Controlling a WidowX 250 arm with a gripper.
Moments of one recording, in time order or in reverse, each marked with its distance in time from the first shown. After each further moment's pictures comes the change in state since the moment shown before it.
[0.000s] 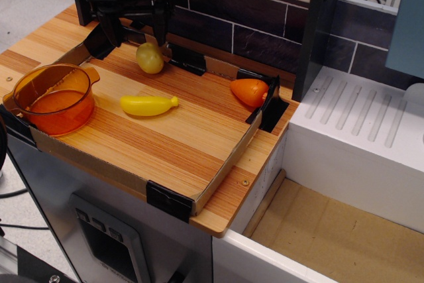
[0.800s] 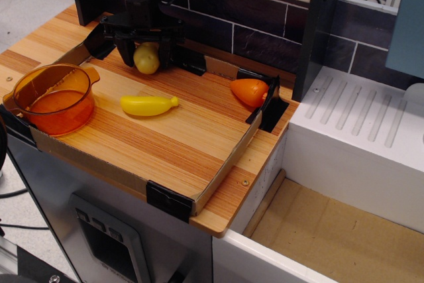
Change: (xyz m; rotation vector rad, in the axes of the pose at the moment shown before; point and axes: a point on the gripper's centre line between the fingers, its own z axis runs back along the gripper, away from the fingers) arm -0.001 -0.006 -0.031 0.054 -0.028 -0.019
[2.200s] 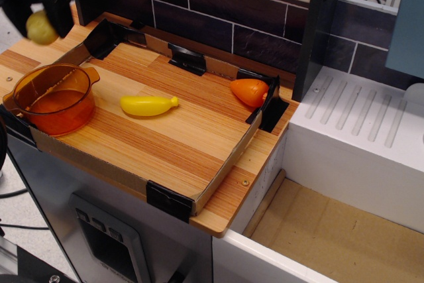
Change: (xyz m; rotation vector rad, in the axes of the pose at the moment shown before) arm -0.047 0.107 0.080 -0.169 0.098 -0.100
